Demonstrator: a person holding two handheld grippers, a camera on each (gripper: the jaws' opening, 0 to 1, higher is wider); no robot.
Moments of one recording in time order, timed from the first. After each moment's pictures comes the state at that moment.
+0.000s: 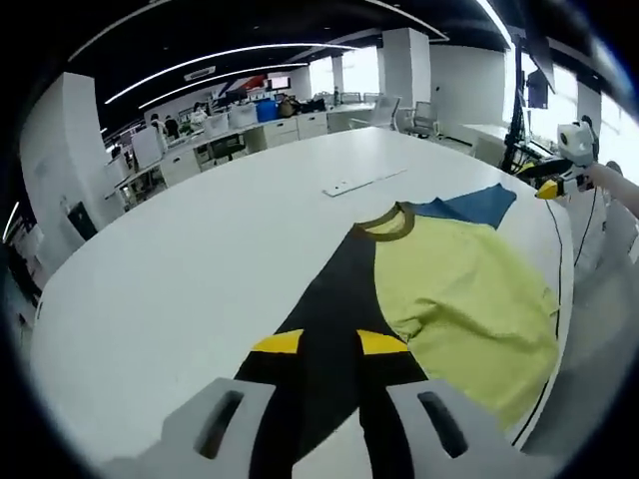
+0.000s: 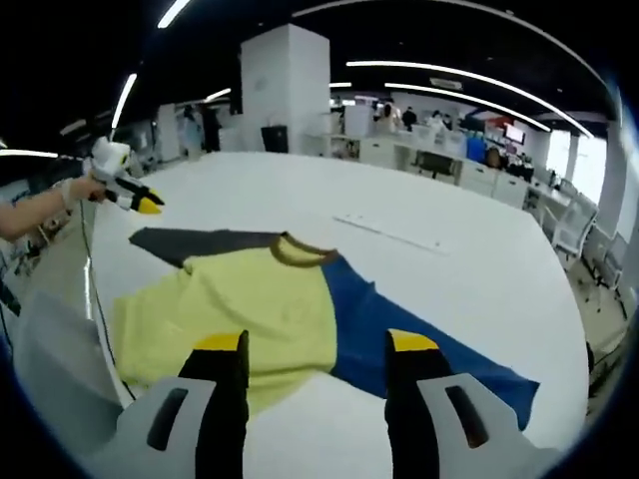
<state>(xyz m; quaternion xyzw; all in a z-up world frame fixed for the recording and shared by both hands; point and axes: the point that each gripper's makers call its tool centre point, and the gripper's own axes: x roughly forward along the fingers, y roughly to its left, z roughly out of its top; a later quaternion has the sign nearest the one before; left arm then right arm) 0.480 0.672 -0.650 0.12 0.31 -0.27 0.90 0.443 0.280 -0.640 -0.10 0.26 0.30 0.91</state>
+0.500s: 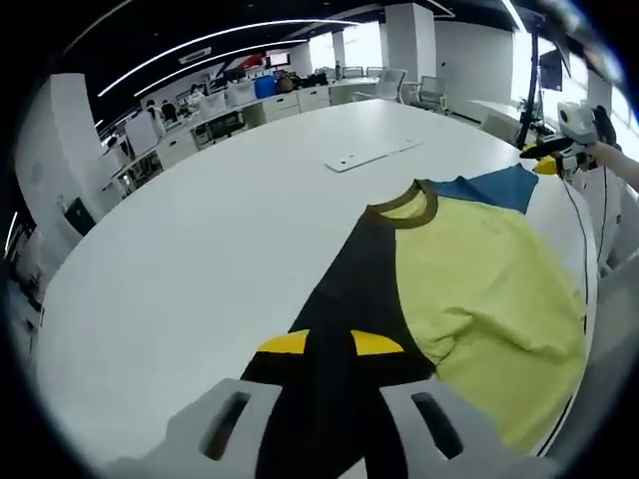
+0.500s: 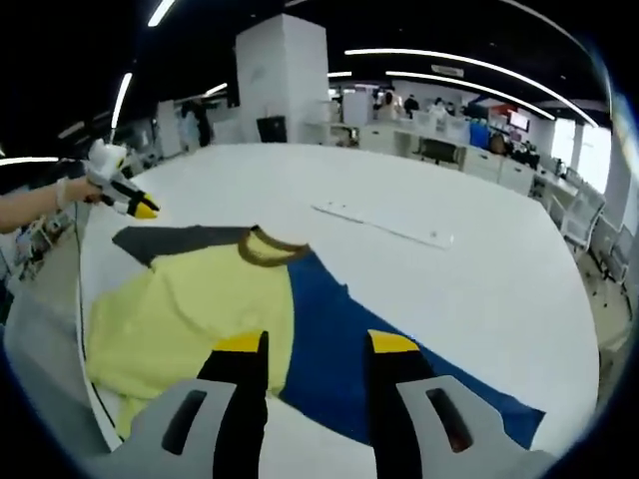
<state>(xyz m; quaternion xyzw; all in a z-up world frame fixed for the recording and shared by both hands) 0.531 0.660 -0.693 0.16 0.35 -0.25 0.89 0.508 0.260 -0.669 -0.09 0.28 0.30 0.90</state>
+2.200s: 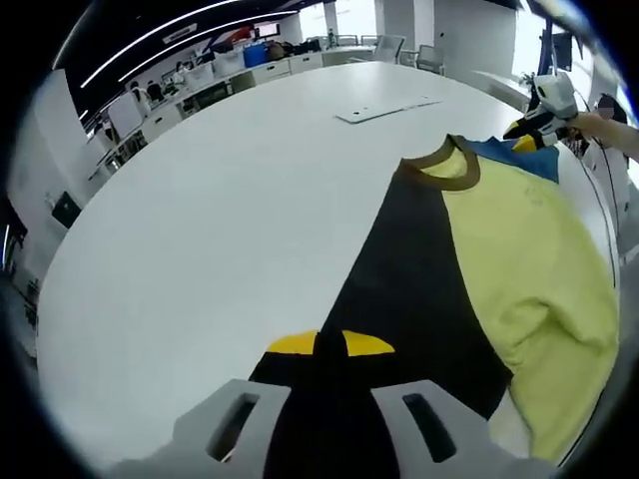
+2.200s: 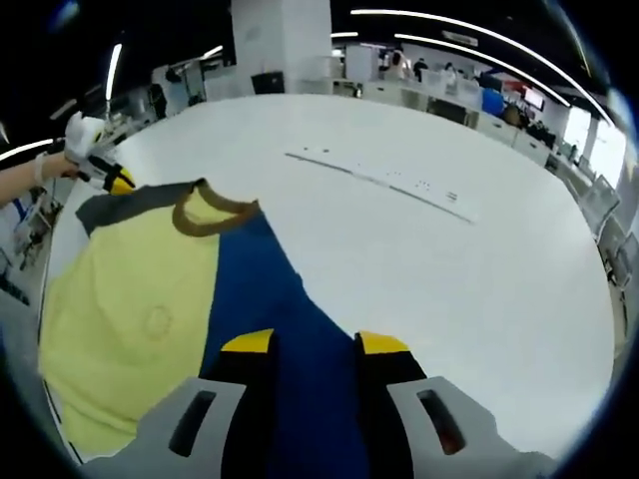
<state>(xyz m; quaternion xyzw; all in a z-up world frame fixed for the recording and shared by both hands) 0.567 0.668 -0.755 0.18 0.41 -0.26 0.86 0.586 0.265 -0.756 -0.13 0.37 0.31 0.87</state>
